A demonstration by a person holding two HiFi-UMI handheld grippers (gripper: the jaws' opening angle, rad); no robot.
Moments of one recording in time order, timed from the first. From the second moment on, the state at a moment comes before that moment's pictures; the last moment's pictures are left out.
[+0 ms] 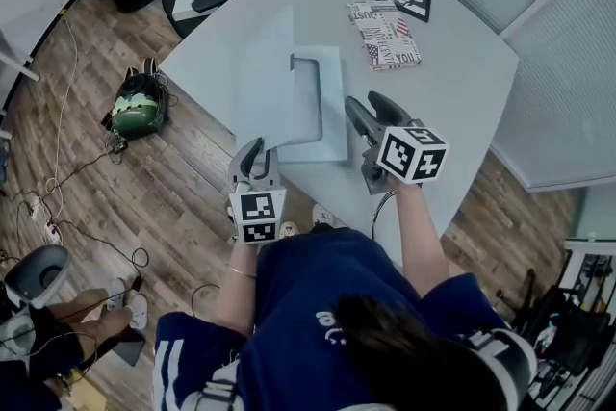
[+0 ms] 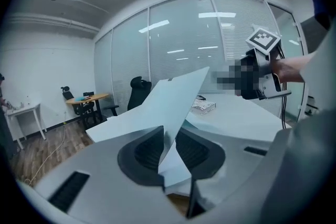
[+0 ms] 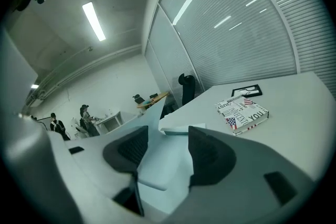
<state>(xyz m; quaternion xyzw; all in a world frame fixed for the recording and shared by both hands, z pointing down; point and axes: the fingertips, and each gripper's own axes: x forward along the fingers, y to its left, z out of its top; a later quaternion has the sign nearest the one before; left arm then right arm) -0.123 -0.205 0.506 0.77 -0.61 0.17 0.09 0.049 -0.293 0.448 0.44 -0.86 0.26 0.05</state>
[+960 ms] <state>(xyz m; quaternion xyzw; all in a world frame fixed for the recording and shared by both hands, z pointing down) -0.036 -0.192 0.579 0.84 -0.42 0.32 0.10 0.075 -0.250 0.485 0.46 -0.84 0.29 0.04</state>
